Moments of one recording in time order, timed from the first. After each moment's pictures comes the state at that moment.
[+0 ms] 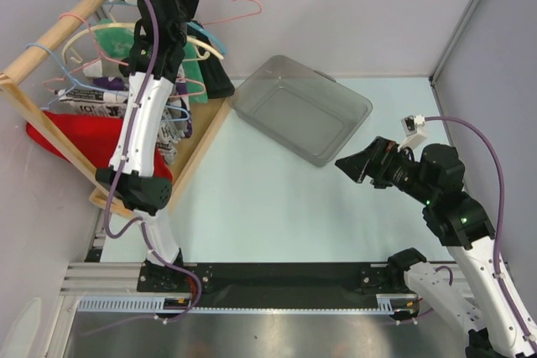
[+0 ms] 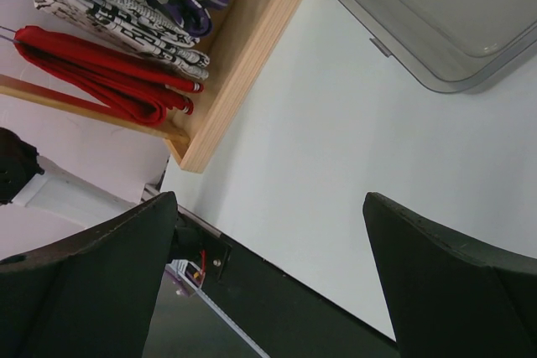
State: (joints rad) left arm -0.26 1.88 2.39 -0.42 -0.39 -1.05; right arm 0.37 0.67 0.98 -0.60 -0.31 0.68
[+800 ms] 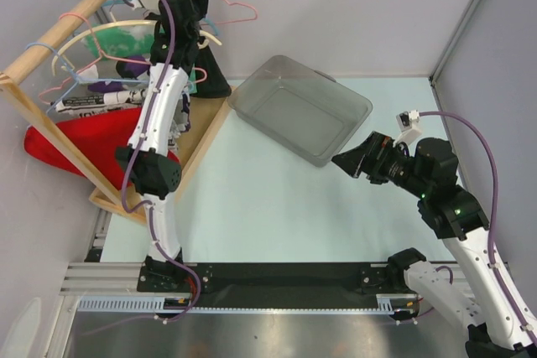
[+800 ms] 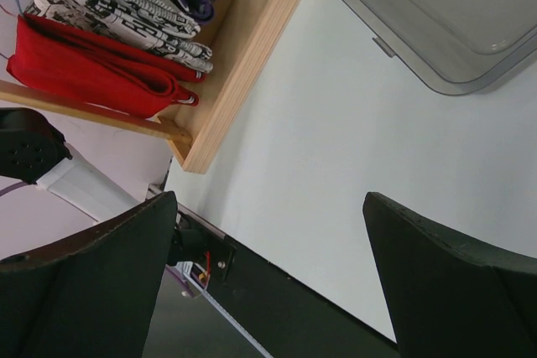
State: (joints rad) left arm -0.23 2.08 2.45 -0.27 -0.35 -1.26; right arm 0.37 0.71 0.98 -0.57 -0.32 0.70
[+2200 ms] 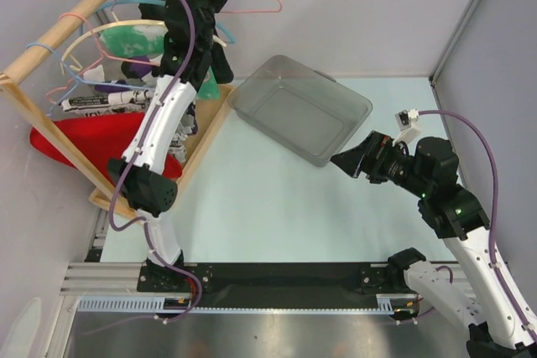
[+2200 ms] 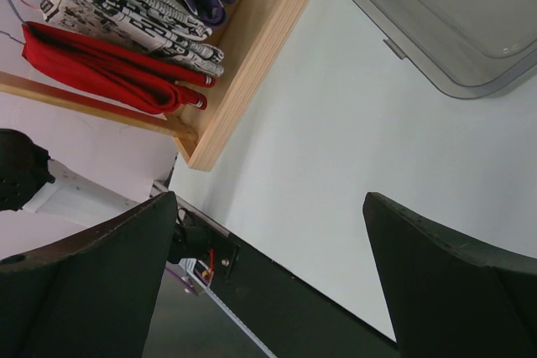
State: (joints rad) left arm -0.35 1.93 2.24 0.04 -0.35 -0.85; right arm 0.38 0.72 1.00 -0.56 -0.33 0.70
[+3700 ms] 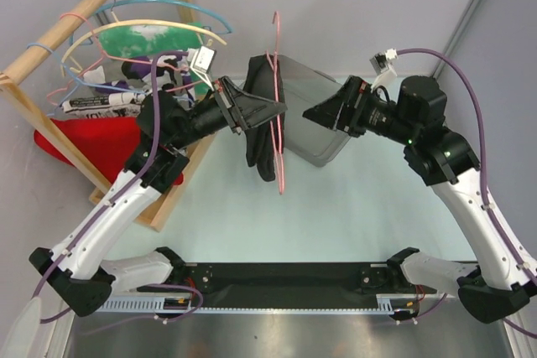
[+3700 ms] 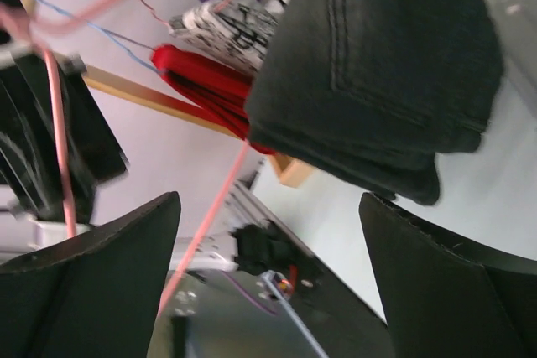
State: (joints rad) left arm -0.65 1.12 1.32 0.09 0.50 -0.98; right arm 0.49 1.10 1.49 -0.56 -0.42 0.75
